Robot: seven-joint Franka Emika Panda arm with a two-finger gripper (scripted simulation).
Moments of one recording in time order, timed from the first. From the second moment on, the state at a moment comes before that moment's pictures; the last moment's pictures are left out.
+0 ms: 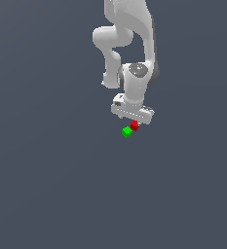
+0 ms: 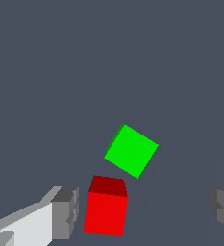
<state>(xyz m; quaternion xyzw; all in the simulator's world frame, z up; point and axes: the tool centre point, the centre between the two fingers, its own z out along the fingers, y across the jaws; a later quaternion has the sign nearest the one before) -0.124 0.087 0.097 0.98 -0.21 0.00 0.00</state>
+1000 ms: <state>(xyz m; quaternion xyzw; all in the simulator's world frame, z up) -0.156 0.129 0.070 0.96 -0.28 0.00 0.00</state>
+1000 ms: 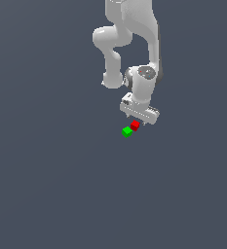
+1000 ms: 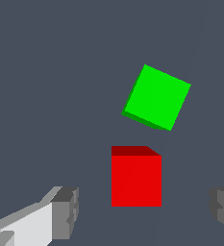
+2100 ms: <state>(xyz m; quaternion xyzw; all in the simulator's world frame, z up) -0.156 0.129 0.020 0.96 -0.28 0.00 0.00</state>
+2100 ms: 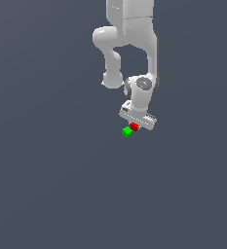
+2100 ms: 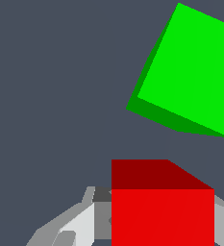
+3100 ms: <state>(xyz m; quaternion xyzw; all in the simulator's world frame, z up) -0.157 0.130 0.041 0.96 -0.28 0.00 0.00</state>
